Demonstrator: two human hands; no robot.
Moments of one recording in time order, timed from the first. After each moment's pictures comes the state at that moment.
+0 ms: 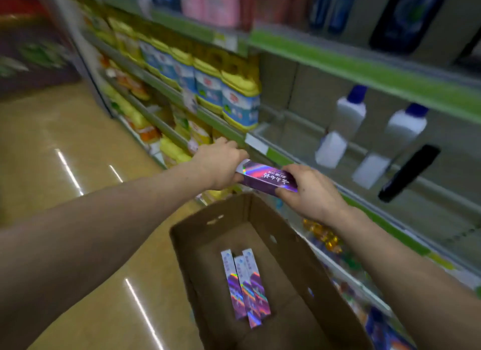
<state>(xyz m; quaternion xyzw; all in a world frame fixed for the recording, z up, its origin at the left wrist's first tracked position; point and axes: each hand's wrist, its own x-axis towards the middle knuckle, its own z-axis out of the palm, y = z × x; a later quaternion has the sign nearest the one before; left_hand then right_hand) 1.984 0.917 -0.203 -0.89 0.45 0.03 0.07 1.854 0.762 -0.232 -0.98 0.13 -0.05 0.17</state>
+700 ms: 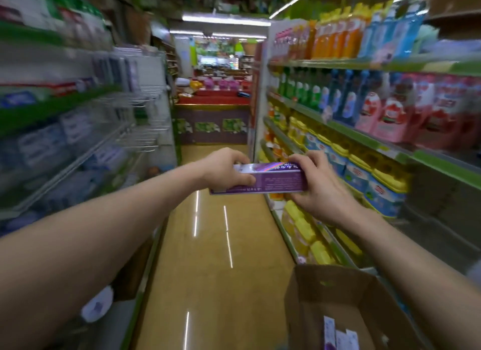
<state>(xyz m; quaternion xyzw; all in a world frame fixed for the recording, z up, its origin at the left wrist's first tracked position) 1.832 1.246 -0.016 -0.97 0.06 0.00 -0.24 1.839 1.030 -0.060 -0.93 -0.22 -0.20 0.20</state>
